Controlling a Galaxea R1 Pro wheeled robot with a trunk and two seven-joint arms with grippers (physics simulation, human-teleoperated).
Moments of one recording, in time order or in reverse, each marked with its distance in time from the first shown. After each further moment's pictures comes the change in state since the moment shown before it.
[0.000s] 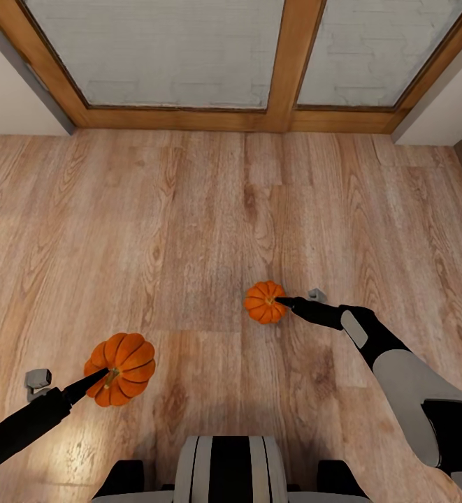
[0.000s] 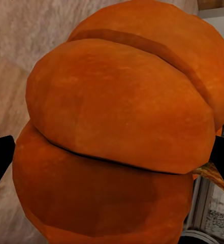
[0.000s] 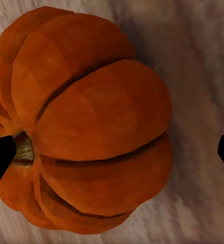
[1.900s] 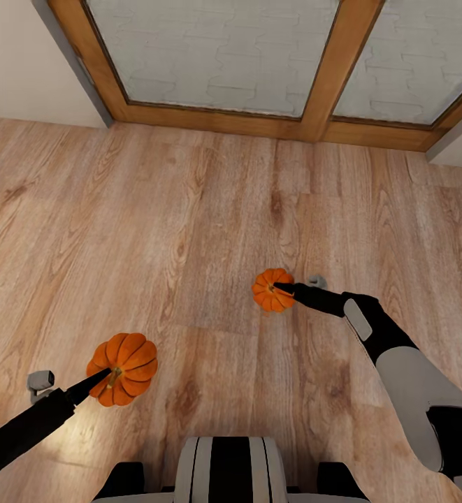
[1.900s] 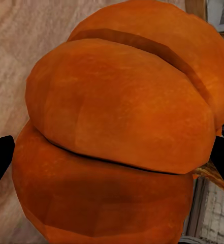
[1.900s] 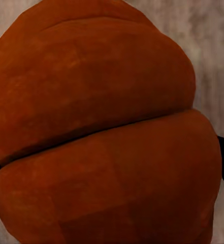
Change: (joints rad) left arm 0.000 -0.031 0.007 0.008 0.001 -0.016 -0.007; right arm 0.014 -0.008 0.006 -0.168 -0.008 0.038 0.065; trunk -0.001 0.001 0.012
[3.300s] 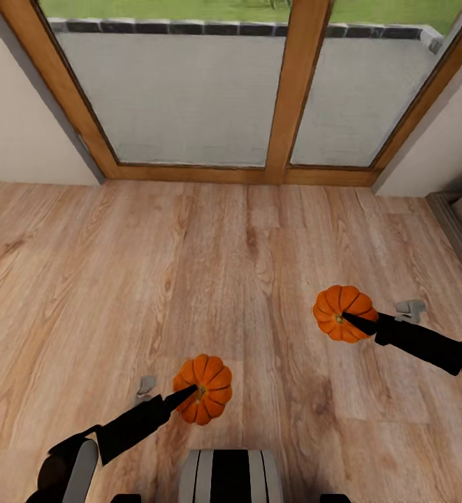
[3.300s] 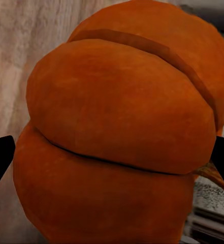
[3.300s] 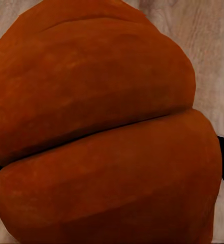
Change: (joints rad) left arm -0.004 -0.166 -0.388 0.127 -0.002 -0.133 0.323; right arm 0.624 -0.244 -0.285 -1.016 0.013 0.173 0.006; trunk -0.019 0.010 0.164
